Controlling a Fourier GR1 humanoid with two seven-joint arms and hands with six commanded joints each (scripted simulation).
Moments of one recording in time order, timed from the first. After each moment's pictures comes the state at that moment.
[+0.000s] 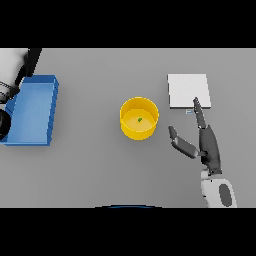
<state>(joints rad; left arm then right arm) -1.72 0.41 -0.84 -0.17 -0.53 -0.11 0.01 0.06 -0.06 0.12 -1.67 0.30 -0.09 -0.12</state>
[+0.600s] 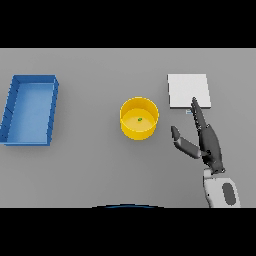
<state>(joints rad) -1.41 0.60 -0.53 -0.05 0.02 0.15 0.21 0.05 -0.07 0.11 -1.66 0.19 0.00 -0.15</state>
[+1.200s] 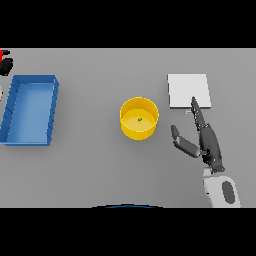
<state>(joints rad) -0.88 0.69 -0.51 -0.62 0.33 0.41 0.41 0.04 -0.08 0.11 -1.64 0.22 -0.01 -0.16</state>
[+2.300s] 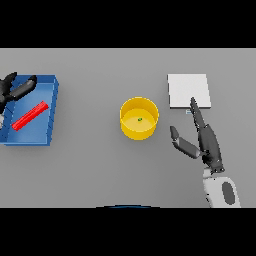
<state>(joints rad) -0.64 0.89 -0.71 -1.10 0.43 0.28 0.49 0.04 -0.09 0.12 -1.65 0.22 -0.01 -0.16</state>
